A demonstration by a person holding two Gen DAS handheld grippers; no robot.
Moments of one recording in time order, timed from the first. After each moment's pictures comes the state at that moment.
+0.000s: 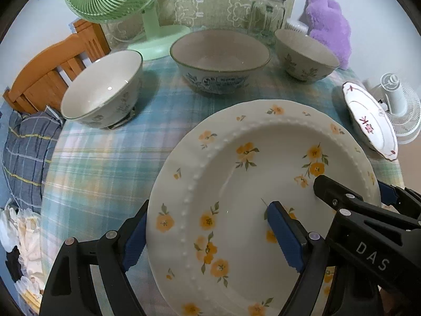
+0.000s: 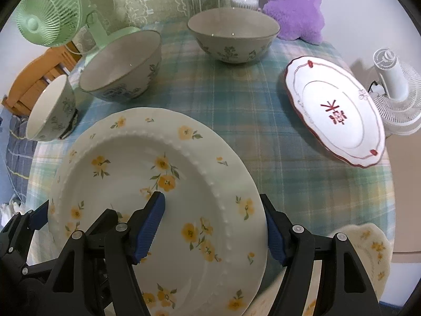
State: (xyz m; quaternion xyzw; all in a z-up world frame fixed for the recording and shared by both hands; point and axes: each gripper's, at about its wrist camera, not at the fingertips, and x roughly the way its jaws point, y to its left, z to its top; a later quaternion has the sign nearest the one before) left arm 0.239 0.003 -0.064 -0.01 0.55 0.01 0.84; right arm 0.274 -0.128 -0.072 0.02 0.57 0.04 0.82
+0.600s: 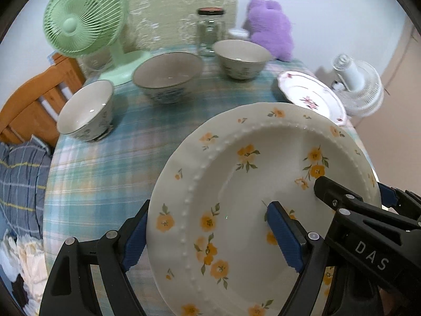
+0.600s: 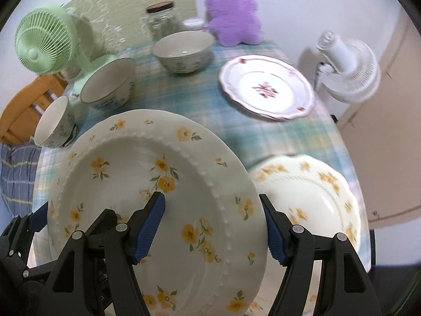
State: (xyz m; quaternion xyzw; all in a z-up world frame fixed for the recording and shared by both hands) left arm 0.176 -0.038 -0.025 0.03 0.52 -0.08 0.85; right arm 0.183 -0.164 -0.019 0.06 0.54 -0.05 0.84
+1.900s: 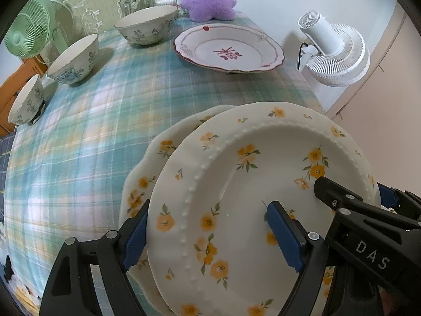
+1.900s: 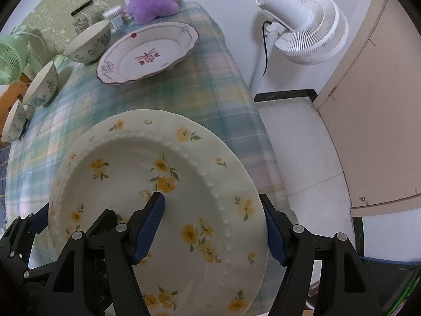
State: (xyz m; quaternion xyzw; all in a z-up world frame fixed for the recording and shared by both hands) left arm 0.154 -0.223 -0.077 0.03 0.57 -0.07 0.82; right arm 0.151 -0.359 -0.072 0.07 0.58 -0.06 0.81
